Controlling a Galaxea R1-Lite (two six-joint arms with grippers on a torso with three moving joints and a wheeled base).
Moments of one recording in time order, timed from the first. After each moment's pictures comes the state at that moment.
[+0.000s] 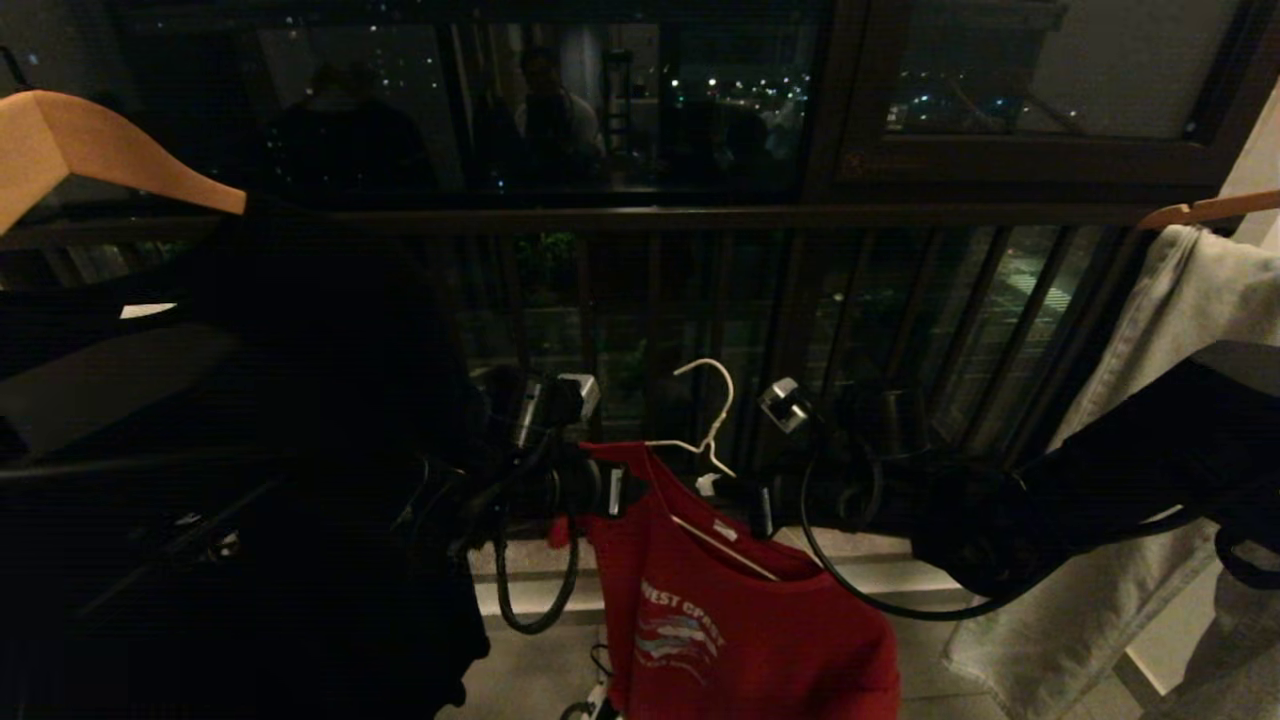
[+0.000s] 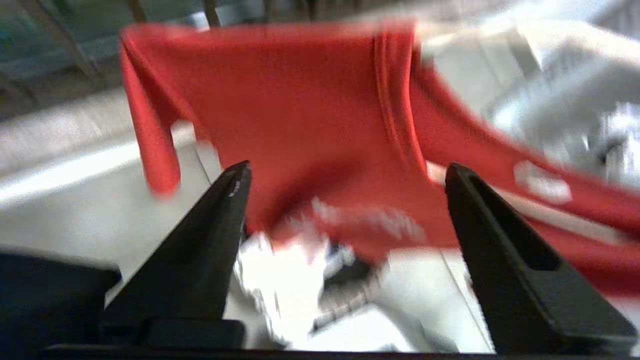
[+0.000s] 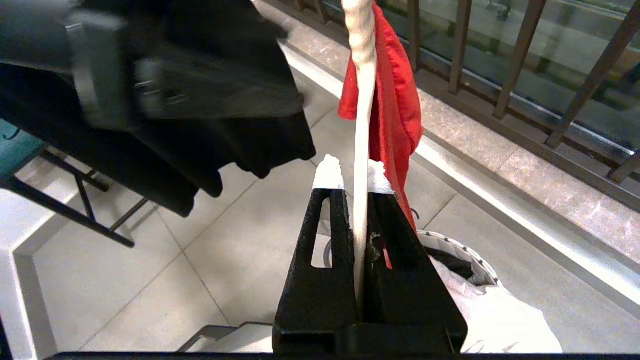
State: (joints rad) left arm -0.55 2.10 -1.12 -0.50 -0.03 -0.22; right arm 0.42 2.11 -0.96 -0.77 0.52 0.03
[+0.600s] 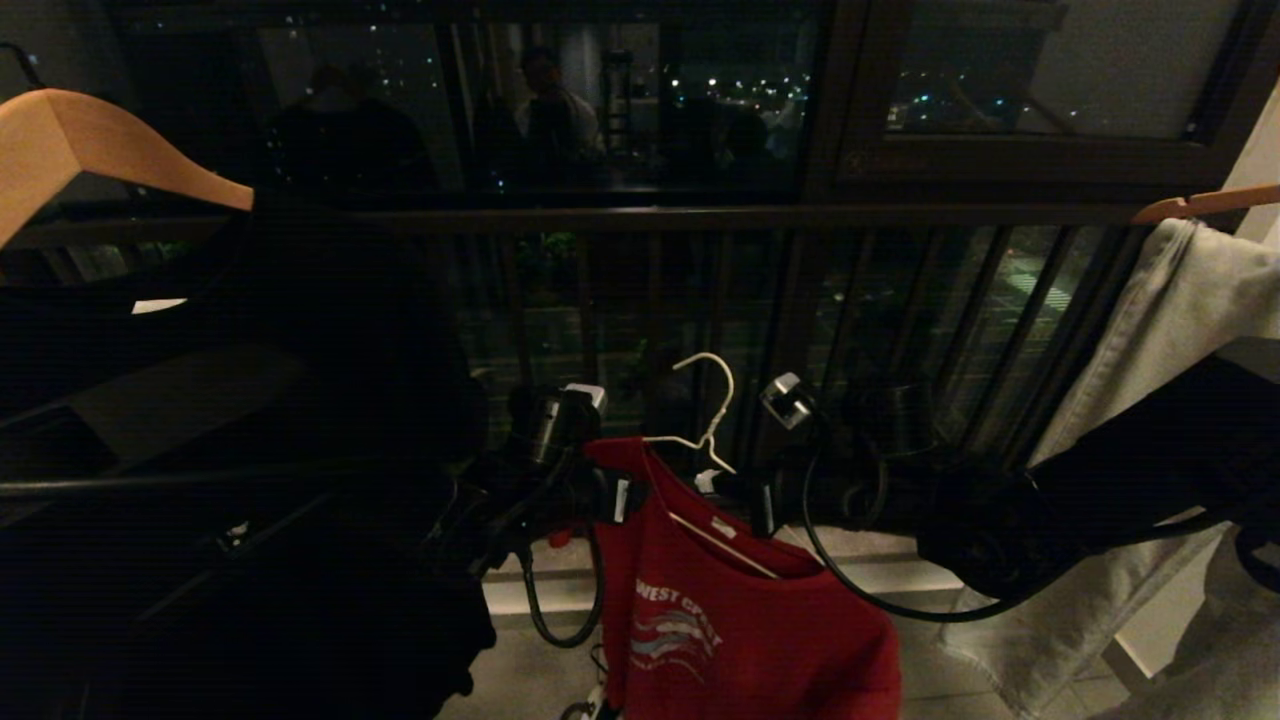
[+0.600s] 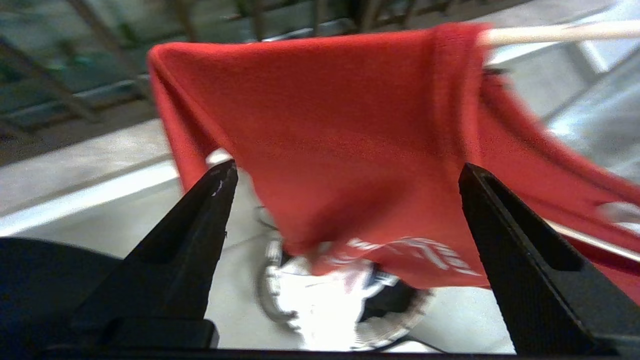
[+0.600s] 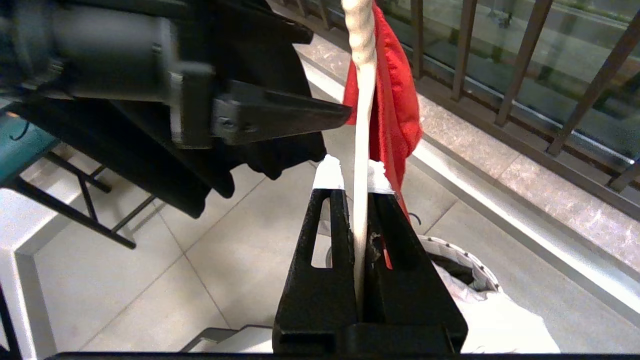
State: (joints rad) left arm -0.58 2.15 -1.12 -0.55 0.11 -0.16; right arm 0.42 2.09 -0.95 -0.77 0.52 0.03
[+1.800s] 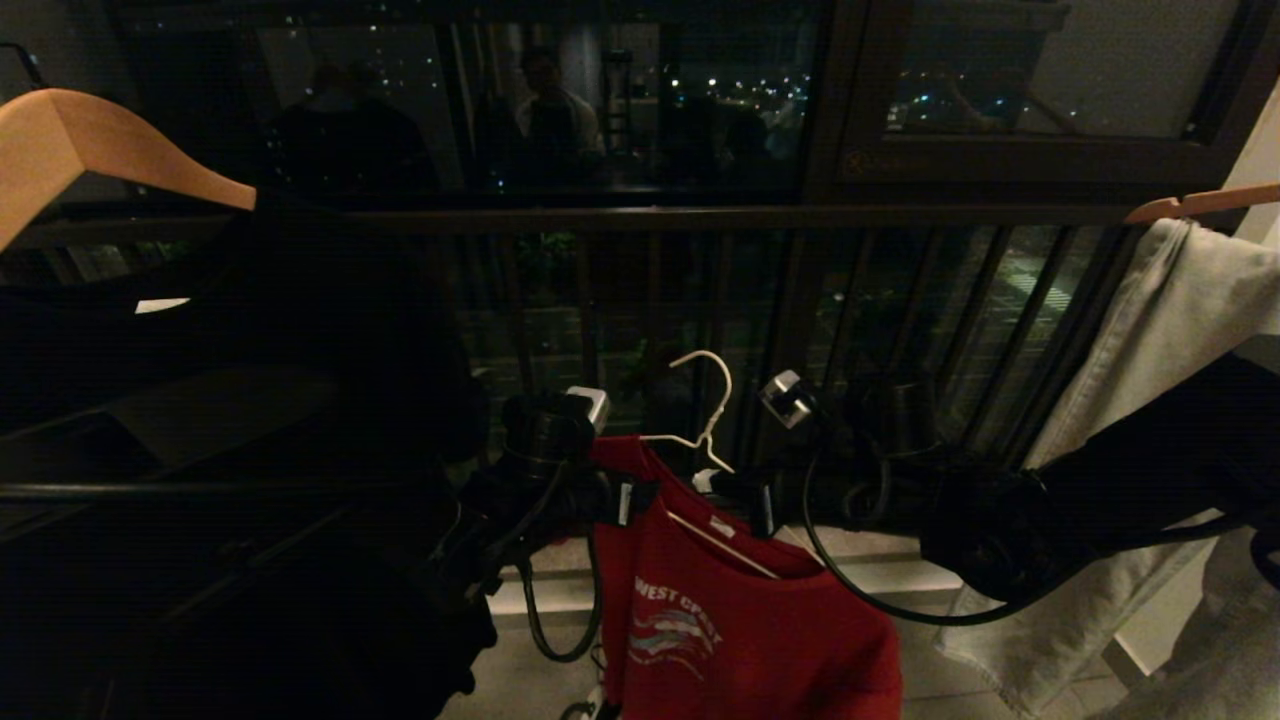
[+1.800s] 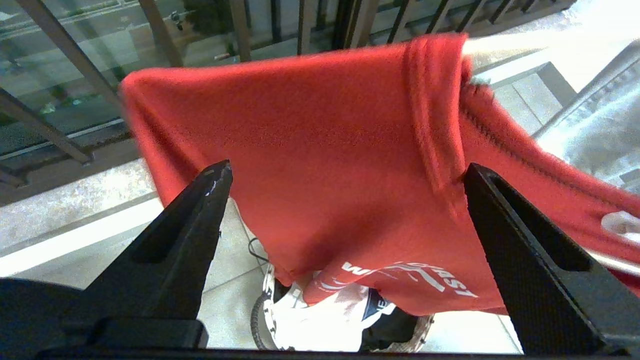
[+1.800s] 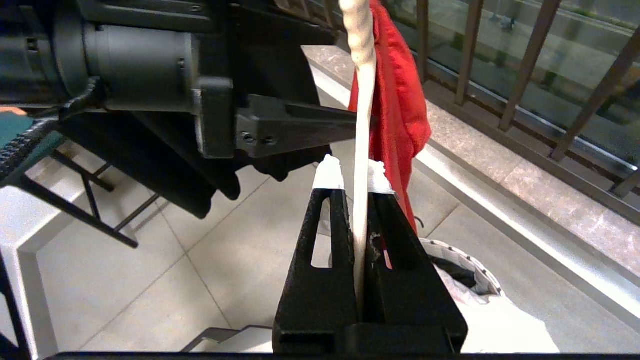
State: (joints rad) left arm -0.58 2.18 -1.05 -0.74 0.06 -0.14; right arm 0.43 2.07 -0.95 -0.77 0.52 0.02
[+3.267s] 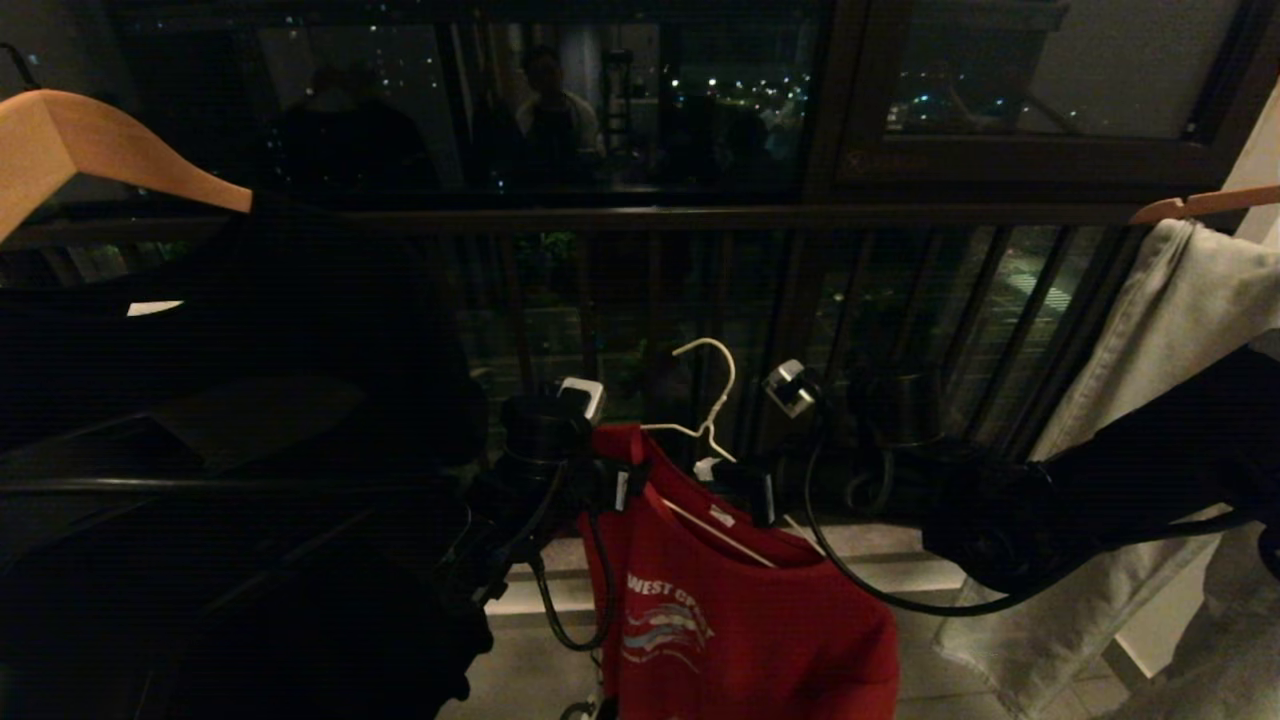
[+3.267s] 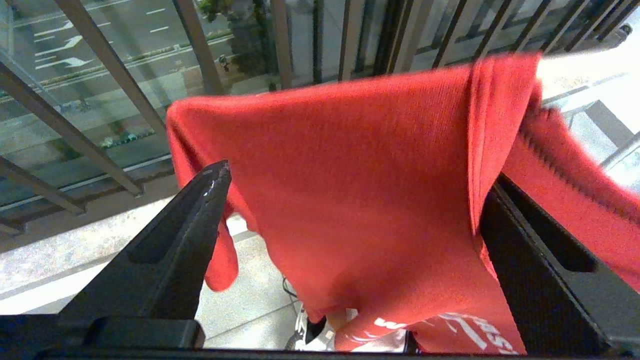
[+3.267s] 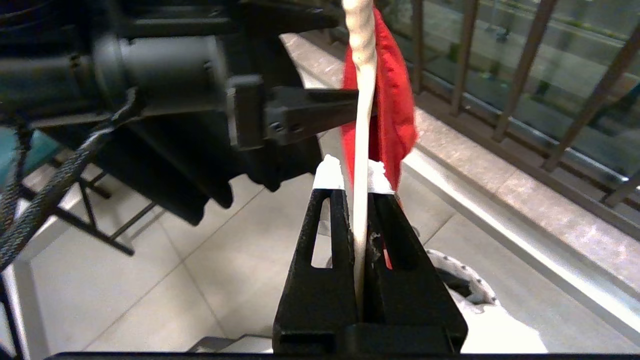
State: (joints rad) left arm -0.57 2.22 -1.06 -0.86 0.16 -0.08; right arm 0.42 2.06 -0.97 -0.77 0.52 0.03
